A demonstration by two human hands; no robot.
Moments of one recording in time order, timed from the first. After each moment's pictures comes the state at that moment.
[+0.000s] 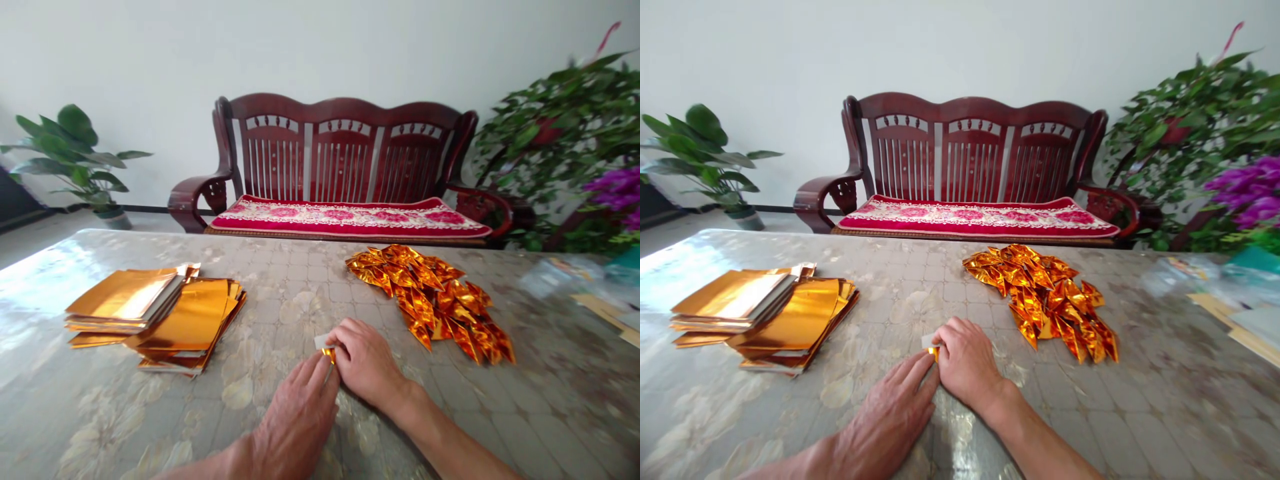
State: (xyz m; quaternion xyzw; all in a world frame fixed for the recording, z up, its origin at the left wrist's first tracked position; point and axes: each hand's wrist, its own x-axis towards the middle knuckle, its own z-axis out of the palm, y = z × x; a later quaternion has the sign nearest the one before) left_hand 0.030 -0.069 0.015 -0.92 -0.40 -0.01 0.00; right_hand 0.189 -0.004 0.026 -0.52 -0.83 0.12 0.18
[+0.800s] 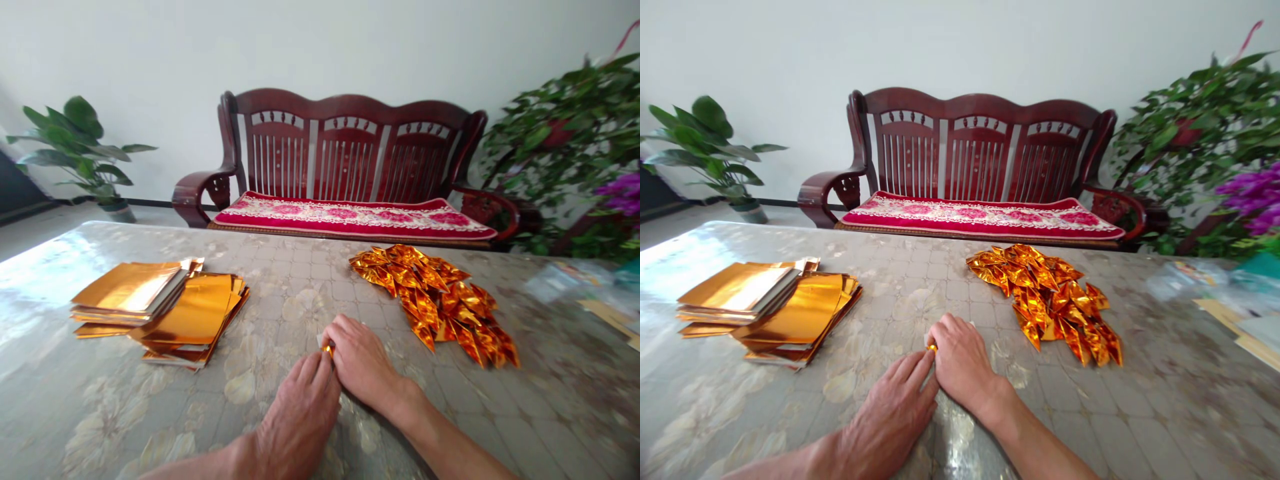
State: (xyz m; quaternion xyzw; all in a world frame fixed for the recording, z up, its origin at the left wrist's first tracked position) left_hand 0.031 -0.072 0.013 -0.91 -0.42 0.00 0.03; right_hand 0.177 -0.003 0.031 -0.49 -0.85 0.12 0.14
